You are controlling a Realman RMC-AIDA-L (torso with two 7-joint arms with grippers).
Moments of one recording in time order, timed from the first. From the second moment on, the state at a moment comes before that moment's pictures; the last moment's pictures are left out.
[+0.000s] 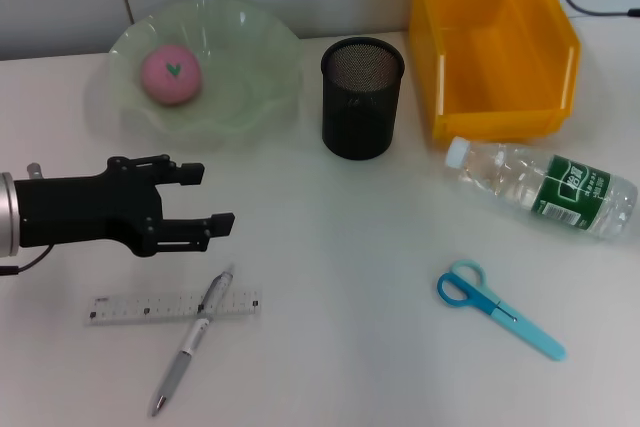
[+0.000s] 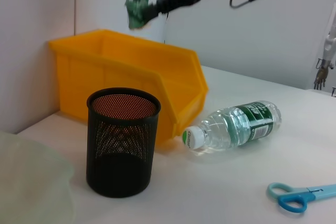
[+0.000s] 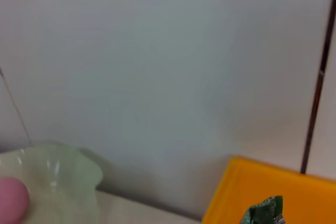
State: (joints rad) left arm -0.50 -2.02 0.99 0.78 1.89 1.47 -1.45; right arm 0.74 2.02 -0.86 -1.01 -2.38 -1.00 2.27
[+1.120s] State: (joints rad) left arm -0.51 -2.02 0.98 0.78 1.89 1.47 -1.45; right arm 0.74 2.03 -0.87 -0.93 -2.41 -0.96 2.25
